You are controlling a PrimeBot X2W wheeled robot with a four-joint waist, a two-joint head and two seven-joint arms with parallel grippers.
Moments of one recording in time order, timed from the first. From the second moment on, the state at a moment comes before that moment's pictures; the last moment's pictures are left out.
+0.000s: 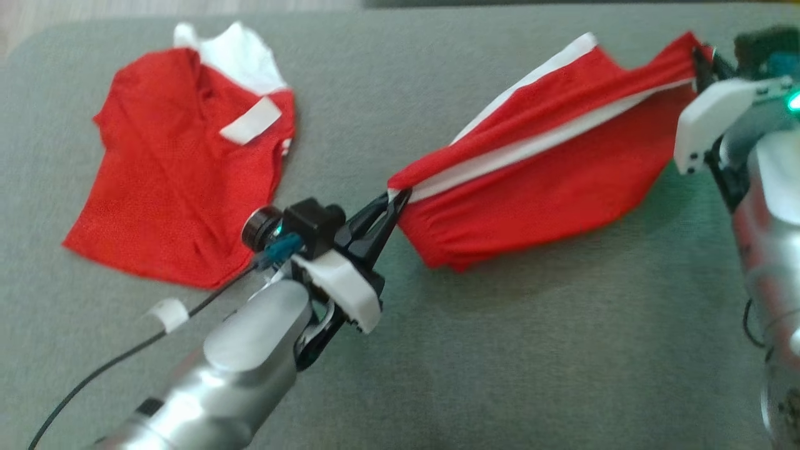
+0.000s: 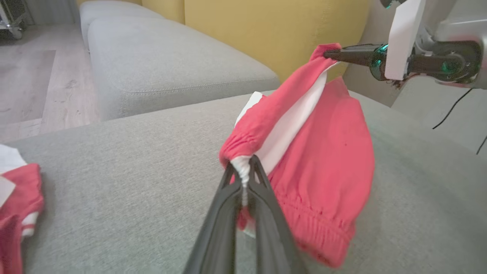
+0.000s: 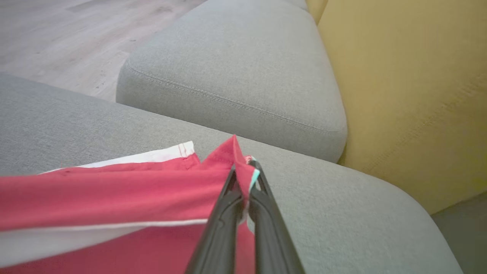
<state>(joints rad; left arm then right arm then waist) -0.69 0.18 -0.95 0.60 -0.66 -0.12 -0.20 -0.93 -0.23 -0.01 1.06 -0.19 0.13 -0.01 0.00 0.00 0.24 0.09</state>
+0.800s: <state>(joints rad) -0.82 0.09 -0.96 0.76 -0.68 -0.13 -0.25 -1.04 -0.23 -0.17 1.18 -0.35 0.13 -0.06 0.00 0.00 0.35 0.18</state>
